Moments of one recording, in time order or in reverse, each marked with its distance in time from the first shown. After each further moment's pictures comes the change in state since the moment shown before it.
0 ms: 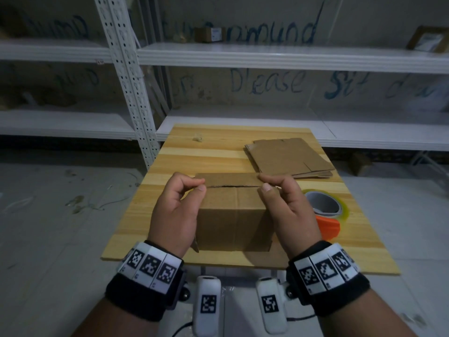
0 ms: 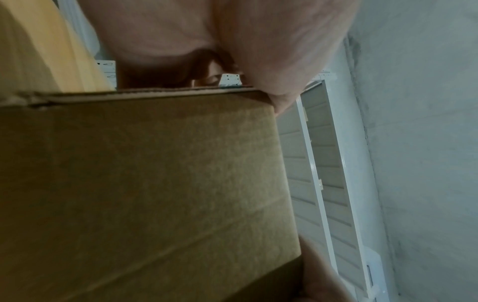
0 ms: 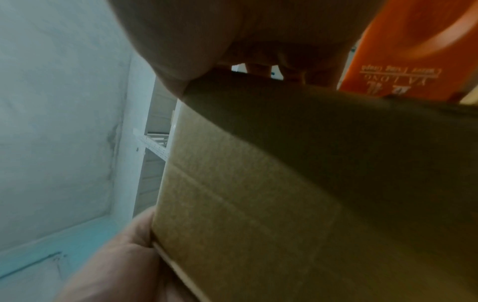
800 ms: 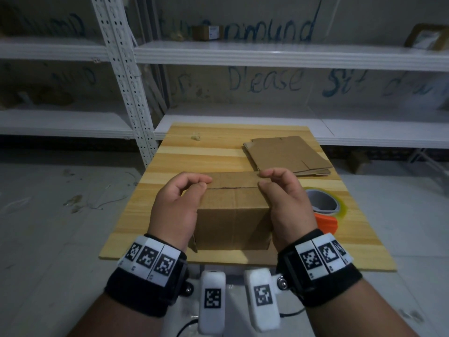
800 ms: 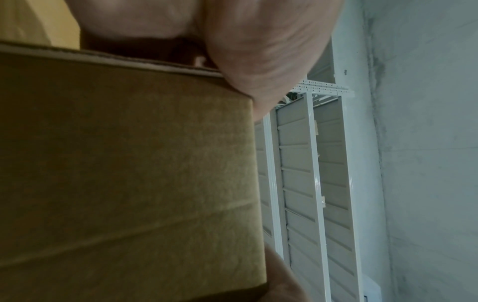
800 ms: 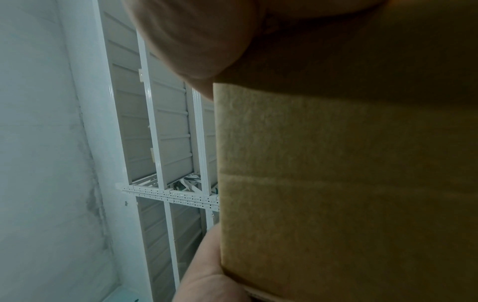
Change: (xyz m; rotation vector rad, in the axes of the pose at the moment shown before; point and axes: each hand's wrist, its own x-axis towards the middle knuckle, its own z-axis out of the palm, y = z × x) left_hand 0.009 0.003 0.007 -0.043 -0.018 -0.139; right_hand 0.012 -0.008 0.005 0.282 0.057 0.264
